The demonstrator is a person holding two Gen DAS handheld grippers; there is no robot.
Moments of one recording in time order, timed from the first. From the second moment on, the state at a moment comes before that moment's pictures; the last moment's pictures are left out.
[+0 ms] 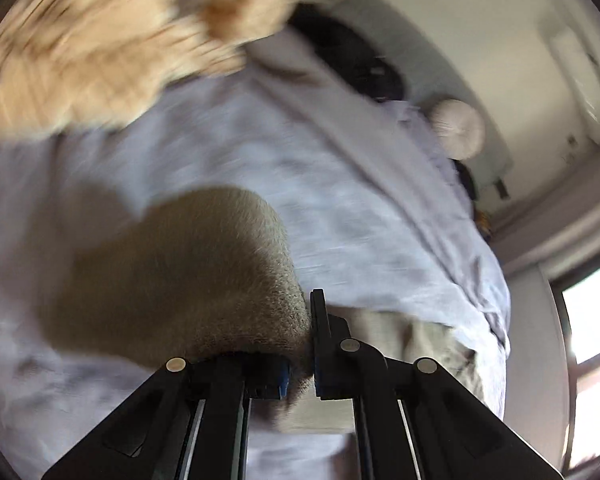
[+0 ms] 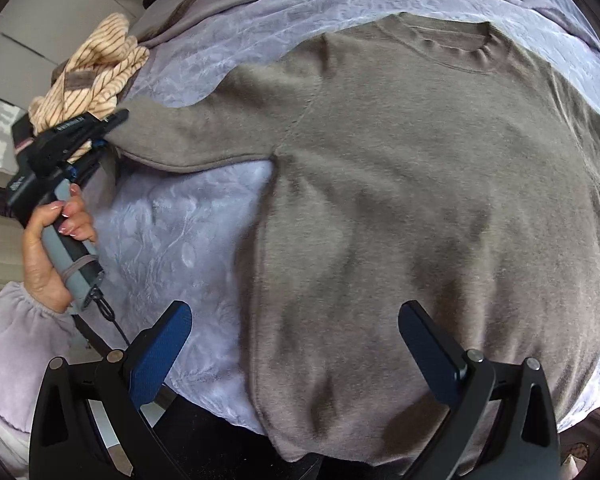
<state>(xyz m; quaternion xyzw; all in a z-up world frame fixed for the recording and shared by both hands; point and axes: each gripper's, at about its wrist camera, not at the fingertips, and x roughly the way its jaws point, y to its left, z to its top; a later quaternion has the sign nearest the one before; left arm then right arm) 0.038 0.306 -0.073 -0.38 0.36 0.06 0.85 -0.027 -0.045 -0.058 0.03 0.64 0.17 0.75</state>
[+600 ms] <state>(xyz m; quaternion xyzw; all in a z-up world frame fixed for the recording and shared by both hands) 0.167 -0.065 -0.103 -0.12 0.51 -0.12 0.84 0.020 -0.280 -0.057 0.12 0.62 0.06 0.77</state>
